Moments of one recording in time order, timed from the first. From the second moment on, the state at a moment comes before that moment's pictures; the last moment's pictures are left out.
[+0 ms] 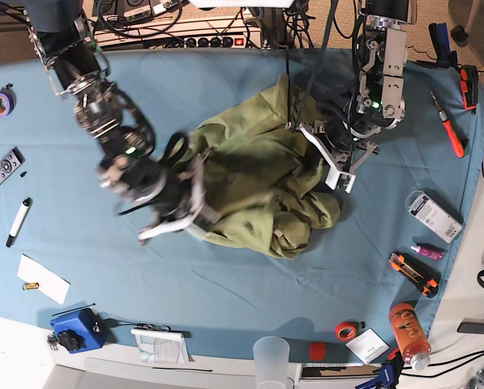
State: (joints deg) left arm 9.1 -4.5 4.4 95.9 -18.5 -10.9 43.0; right arm 14.3 26.6 -23.0 103.1 8.1 24.6 -46.7
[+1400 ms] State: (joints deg) left arm 11.8 -16.3 4.7 97.2 -20.9 -13.5 43.0; right arm -21.3 20.8 40.6 102.6 18.9 30.0 -59.6
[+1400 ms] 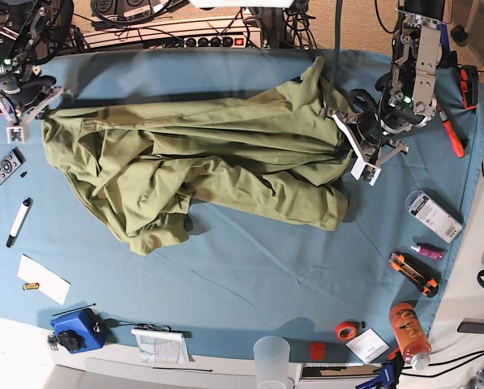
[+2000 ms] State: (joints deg) left arm 12.5 -16.6 4.4 105.4 -17.2 -8.7 57.9; right arm -13.7 24.3 52.2 104.8 40.8 38.6 -66.9
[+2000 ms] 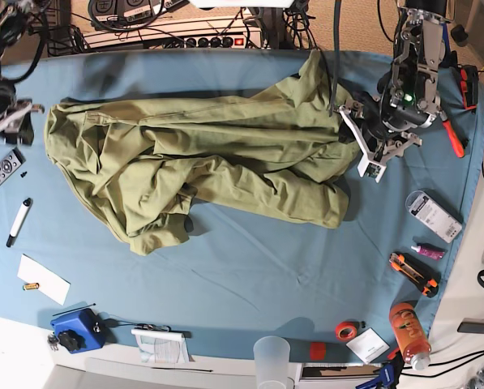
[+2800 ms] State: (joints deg) left arm 11.0 -16.7 4.5 107.0 -11.2 -8.7 54.3; right arm 21.7 29.7 7.6 63.5 16.1 37.6 -47.7
